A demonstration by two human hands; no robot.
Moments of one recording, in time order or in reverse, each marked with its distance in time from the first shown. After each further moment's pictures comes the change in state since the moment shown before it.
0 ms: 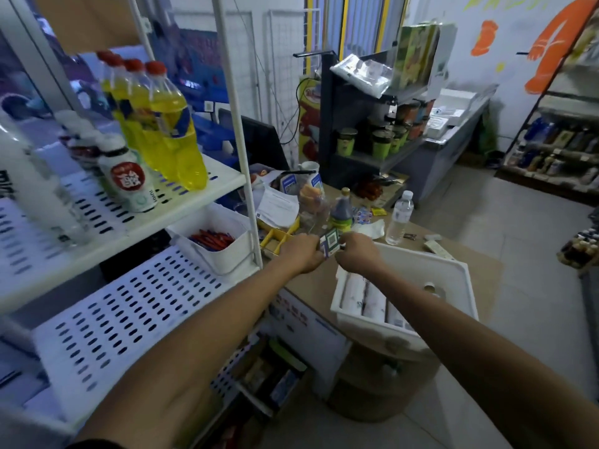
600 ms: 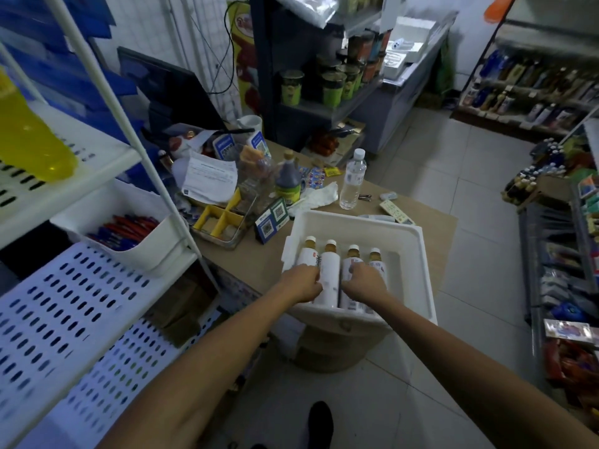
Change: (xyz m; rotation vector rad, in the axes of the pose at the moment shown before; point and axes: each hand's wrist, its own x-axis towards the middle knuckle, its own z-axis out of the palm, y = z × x) left_hand 0.053 0.081 0.147 -0.123 -0.386 0.083; right_hand -0.003 0.173 0.058 0.068 -0.108 0.375
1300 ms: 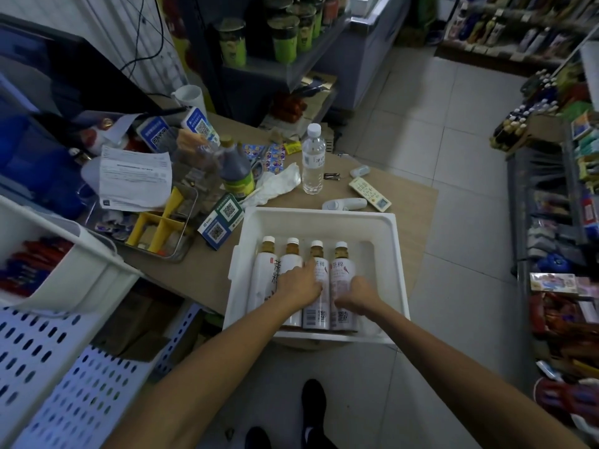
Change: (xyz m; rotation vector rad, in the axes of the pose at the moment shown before) left_hand 0.106 0.064 0.045 0.071 -0.072 -0.068; right_hand 0.080 0.099 0.010 0.258 -0.312 0.350
